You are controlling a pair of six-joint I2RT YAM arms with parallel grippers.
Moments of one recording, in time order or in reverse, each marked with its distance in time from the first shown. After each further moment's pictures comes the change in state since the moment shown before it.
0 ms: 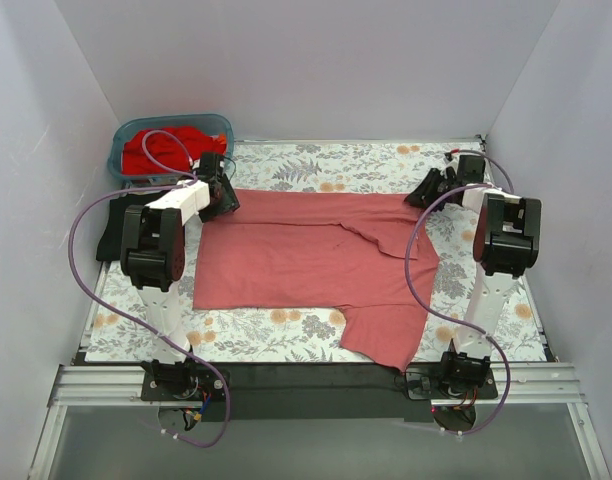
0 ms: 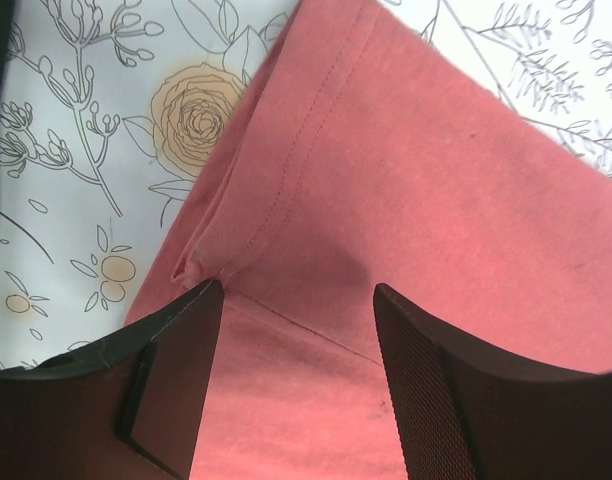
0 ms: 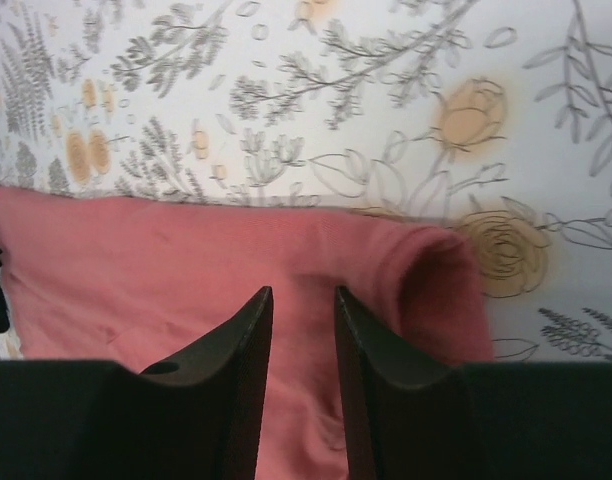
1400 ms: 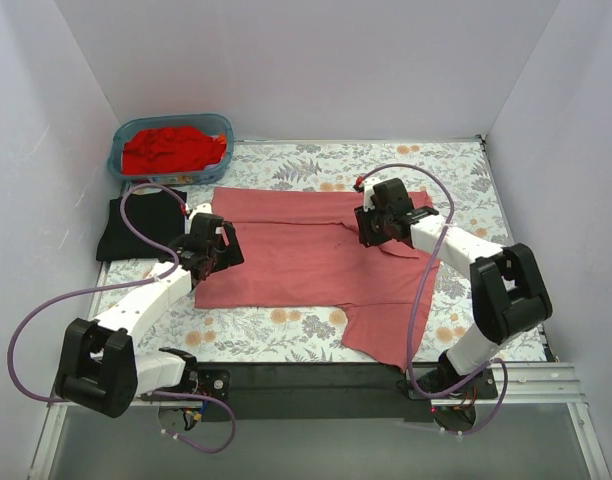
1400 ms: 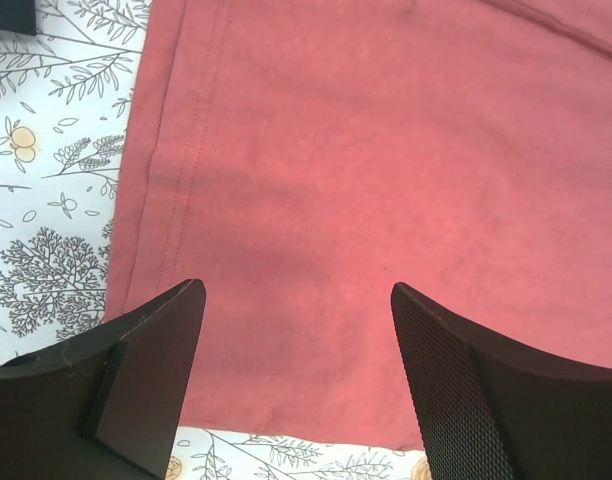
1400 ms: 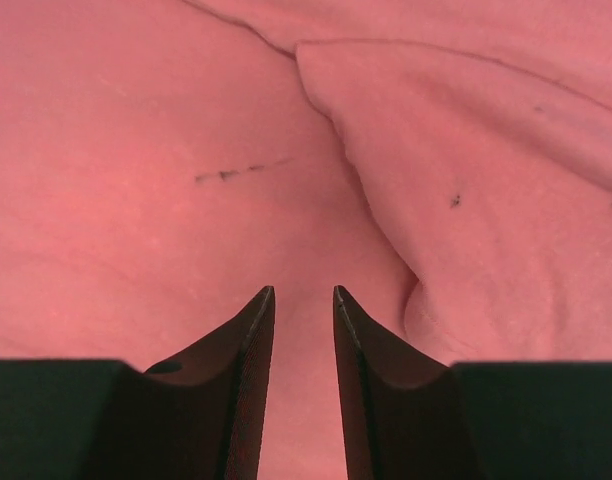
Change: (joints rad) left arm -0.197 -0.835 -0.744 0.068 -0.032 -0.003; right arm 0.569 -0.544 -0.397 -0.175 0.496 -0.370
